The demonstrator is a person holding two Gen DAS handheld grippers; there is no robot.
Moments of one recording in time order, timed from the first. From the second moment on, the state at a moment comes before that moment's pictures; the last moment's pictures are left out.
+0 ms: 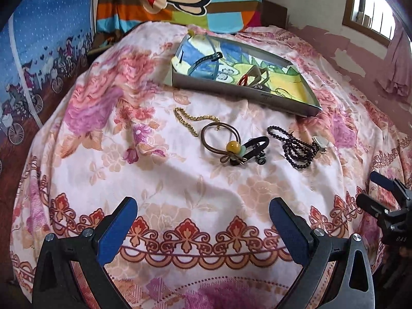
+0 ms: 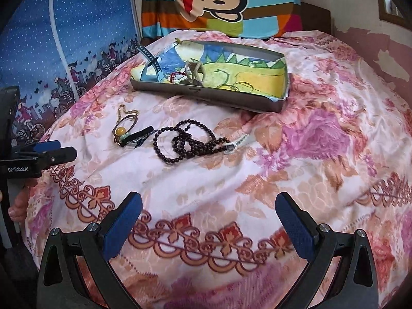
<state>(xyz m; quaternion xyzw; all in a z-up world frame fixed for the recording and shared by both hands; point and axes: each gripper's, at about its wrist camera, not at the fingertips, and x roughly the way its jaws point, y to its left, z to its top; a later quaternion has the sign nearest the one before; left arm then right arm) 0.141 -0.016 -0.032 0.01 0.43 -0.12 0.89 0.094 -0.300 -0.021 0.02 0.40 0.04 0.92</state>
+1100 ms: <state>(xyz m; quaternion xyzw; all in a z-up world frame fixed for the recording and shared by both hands) 0.254 -0.030 -0.072 -0.11 0.53 -0.15 0.83 0.189 -0.278 -0.055 0.07 0.46 0.05 0.88</state>
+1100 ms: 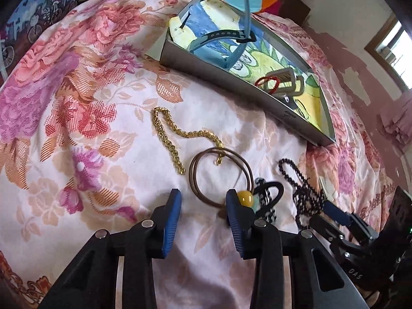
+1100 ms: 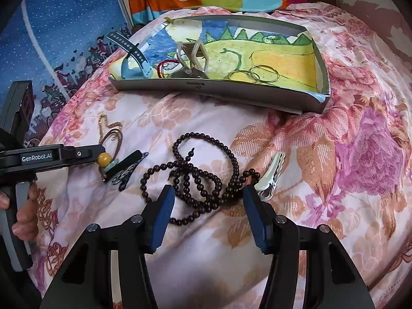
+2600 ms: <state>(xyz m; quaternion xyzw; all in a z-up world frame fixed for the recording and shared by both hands) 0.214 -0.017 -0.045 -0.11 0.49 -0.14 0.85 0.141 -0.273 -0.006 0.06 0.38 0.10 0.92</state>
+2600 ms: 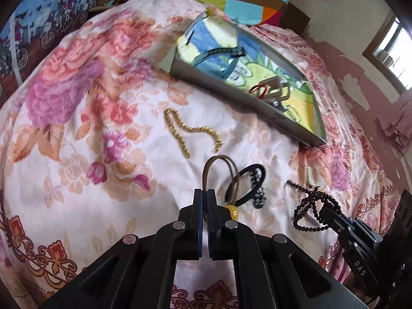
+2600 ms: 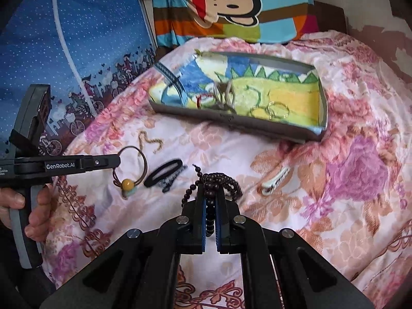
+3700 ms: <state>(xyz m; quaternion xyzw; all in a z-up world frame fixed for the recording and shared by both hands) 0.314 -0.139 0.053 -0.08 0.37 -0.26 0.89 0.258 -0.351 0.040 0.04 0.31 0.05 0.95</state>
